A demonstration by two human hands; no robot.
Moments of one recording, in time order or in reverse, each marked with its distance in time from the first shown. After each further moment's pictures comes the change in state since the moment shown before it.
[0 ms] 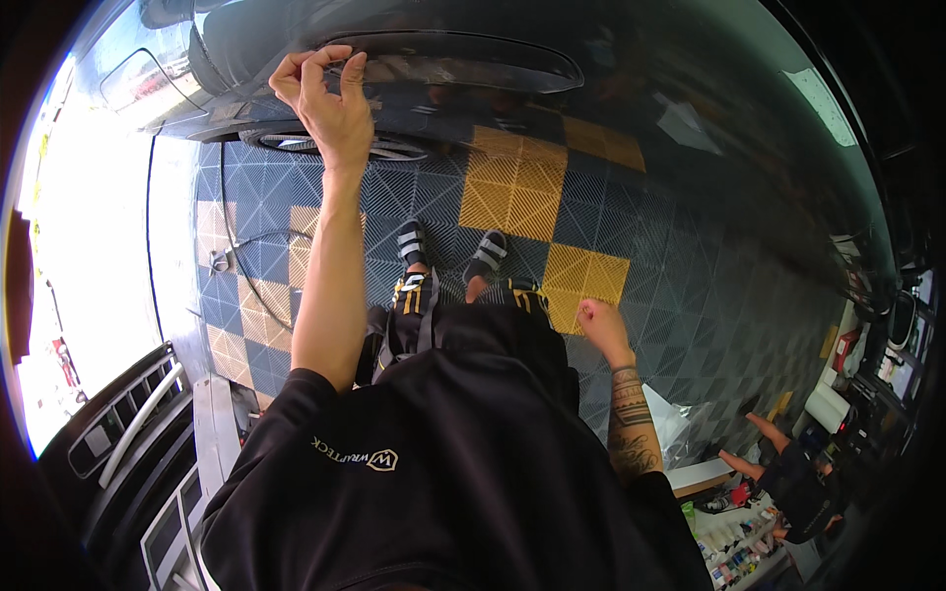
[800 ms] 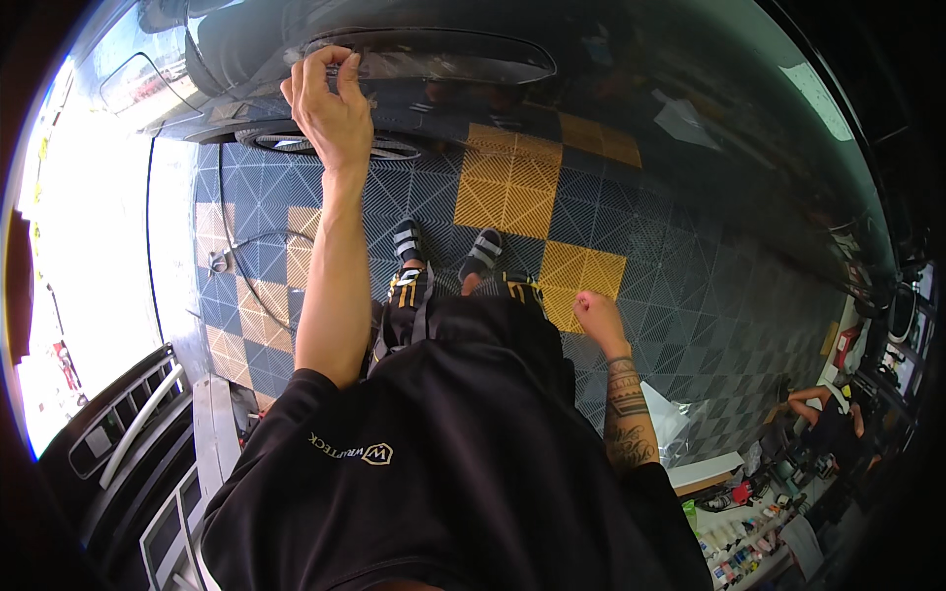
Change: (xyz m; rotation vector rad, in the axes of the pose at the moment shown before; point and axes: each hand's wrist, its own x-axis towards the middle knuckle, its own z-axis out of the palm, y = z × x) left_hand -0.005 0.031 0.002 0.177 -0.003 0.055; right_hand 0.002 0.016 0.000 0.052 0.026 -0.032
